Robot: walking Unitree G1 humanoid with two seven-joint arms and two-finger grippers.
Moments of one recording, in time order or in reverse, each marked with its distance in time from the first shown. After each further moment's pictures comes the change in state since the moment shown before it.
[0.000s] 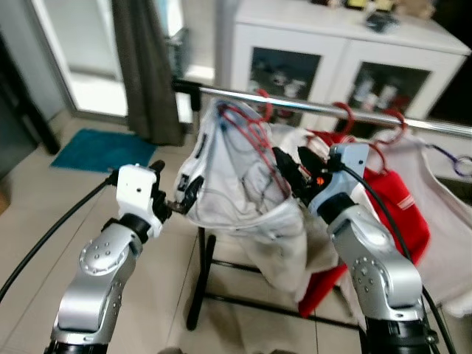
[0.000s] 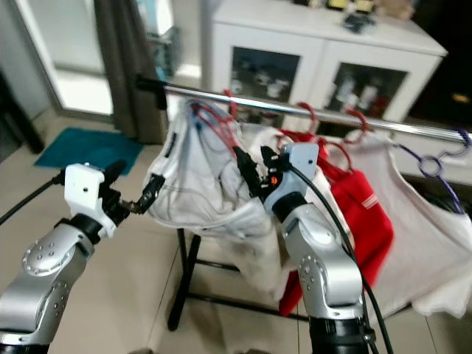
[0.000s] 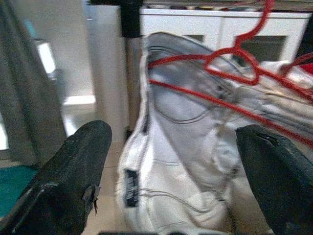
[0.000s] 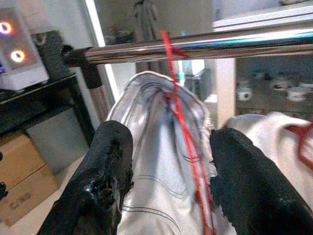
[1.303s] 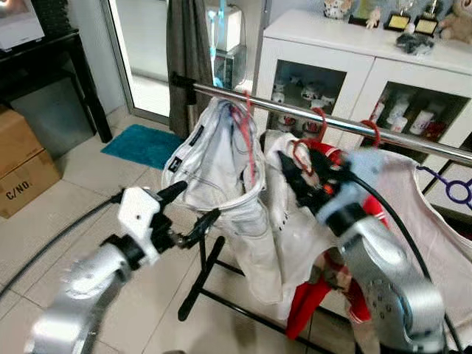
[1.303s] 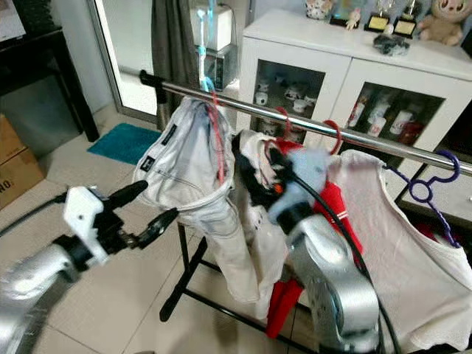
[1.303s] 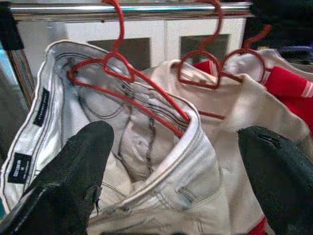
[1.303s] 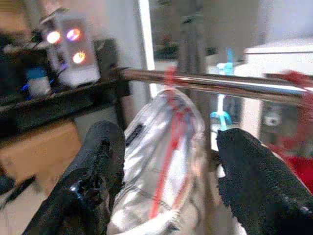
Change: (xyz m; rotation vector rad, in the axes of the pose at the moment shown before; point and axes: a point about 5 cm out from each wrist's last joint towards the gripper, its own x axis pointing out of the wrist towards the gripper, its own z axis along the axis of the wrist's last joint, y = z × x) left arm -0.032 -0.013 0.003 -0.020 0.015 -0.343; right arm -0.023 0.018 0.018 -0.088 -0.018 0.038
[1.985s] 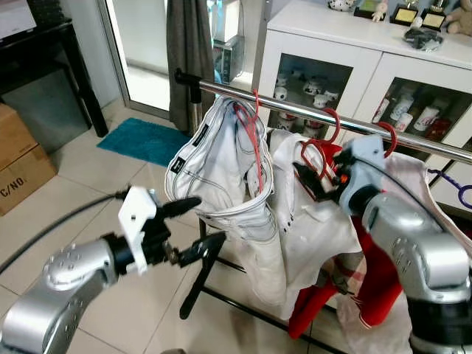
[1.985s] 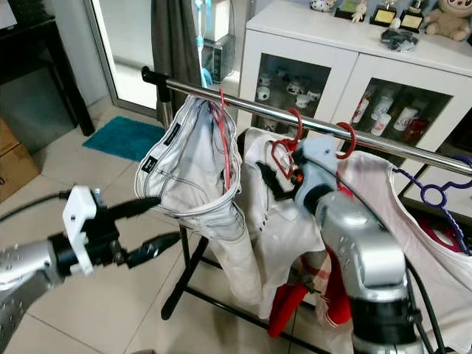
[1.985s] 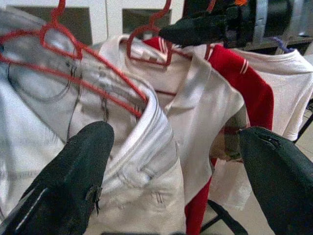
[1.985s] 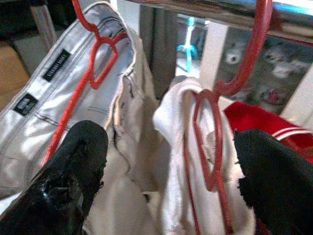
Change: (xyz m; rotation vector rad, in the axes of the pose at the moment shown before) left arm -0.005 -0.006 0.013 -0.049 0.085 -0.274; right arm 0.013 -0.064 -0.005 -0.094 0.308 -0.117
